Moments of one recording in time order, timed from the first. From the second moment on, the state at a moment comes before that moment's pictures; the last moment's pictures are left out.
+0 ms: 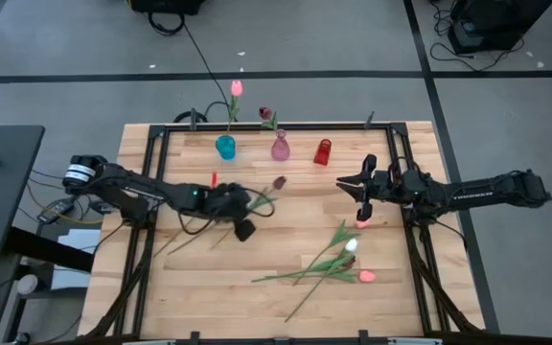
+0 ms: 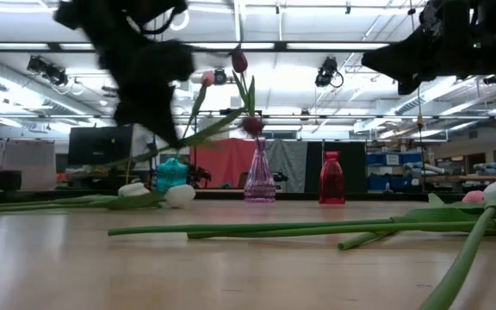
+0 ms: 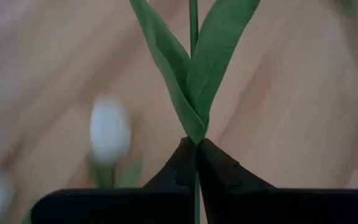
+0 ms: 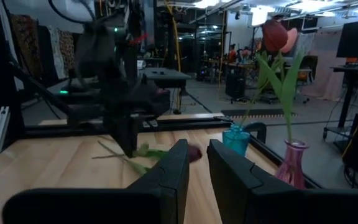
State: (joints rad) left arm -0.11 1.45 0.88 -0.38 -0.29 -0.66; right arm -0.07 0.64 0.14 0.57 0.14 -0.02
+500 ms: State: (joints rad) left arm 0.13 1.69 0.95 0.45 -0.31 -0.17; right arm -0.08 0.40 0.14 0.30 0.18 0.04
